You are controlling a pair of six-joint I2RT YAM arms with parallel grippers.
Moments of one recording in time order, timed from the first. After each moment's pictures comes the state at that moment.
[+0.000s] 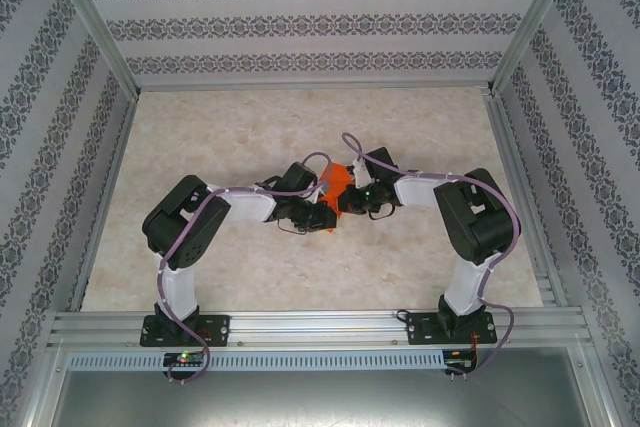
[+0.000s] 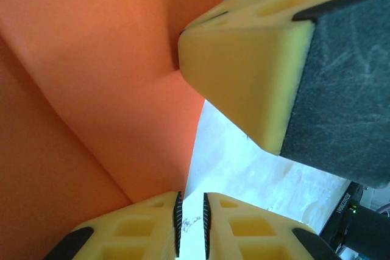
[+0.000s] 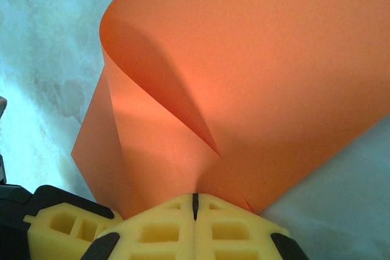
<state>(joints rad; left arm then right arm) -0.65 1.91 1.00 -0.07 0.57 -0.72 0.42 1.83 0.91 -0.16 -0.57 0.44</state>
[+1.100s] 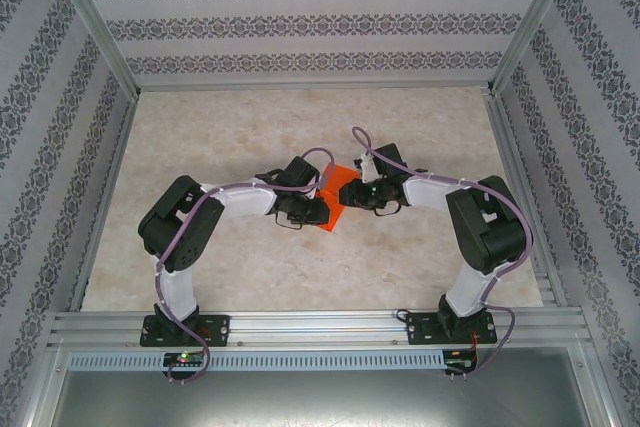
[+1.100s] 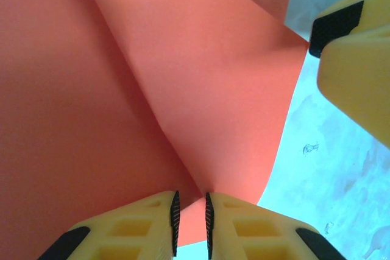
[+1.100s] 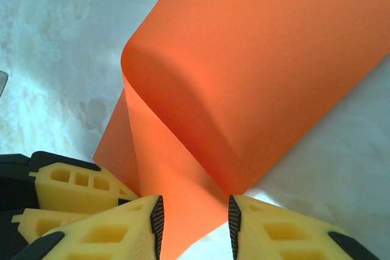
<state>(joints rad) -0.65 1.89 1.09 -0.28 0.37 -0.57 0.38 1.74 0.89 -0.16 -0.55 0.47</state>
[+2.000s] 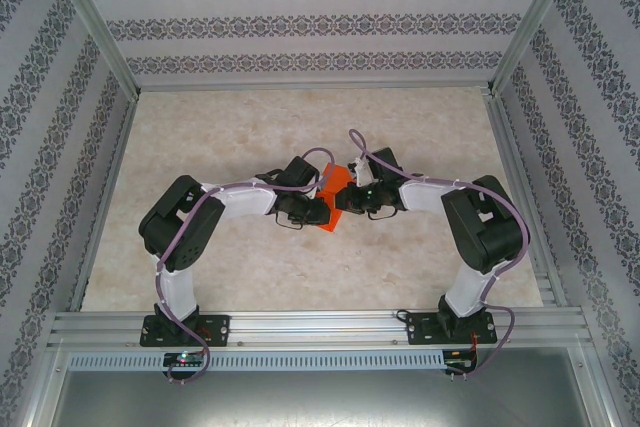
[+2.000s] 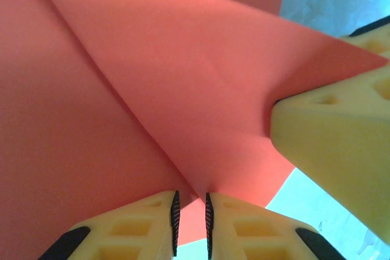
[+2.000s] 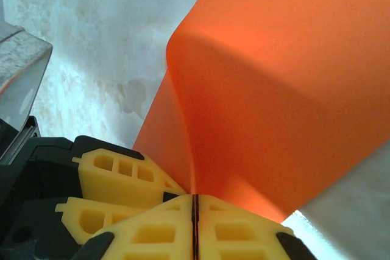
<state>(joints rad) -0.64 1.89 1.08 -0.27 0.39 -0.57 0.41 1.76 0.86 -0.07 -0.65 0.55</state>
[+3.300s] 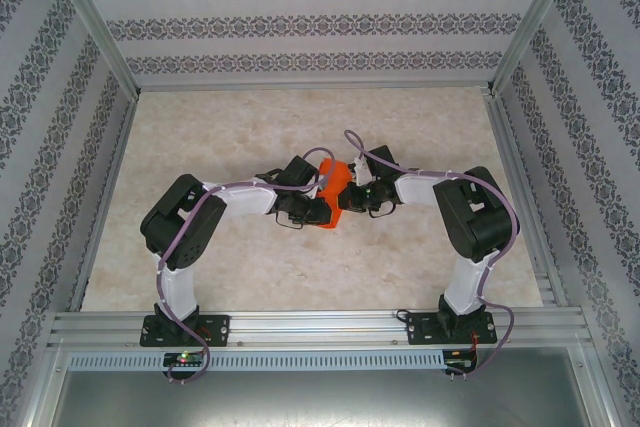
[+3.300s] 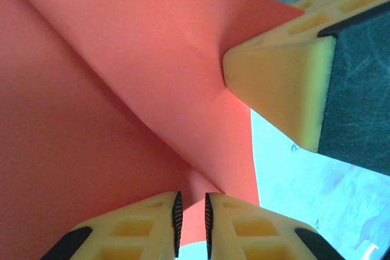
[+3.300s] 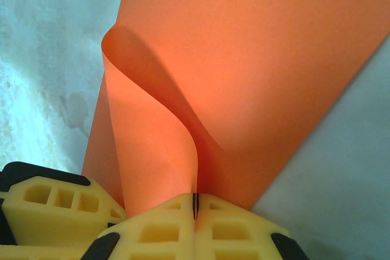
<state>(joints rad) -0.64 1.91 1.09 -0.26 0.43 -0.56 0.40 1.85 0.93 -0.15 -0.59 0.46</state>
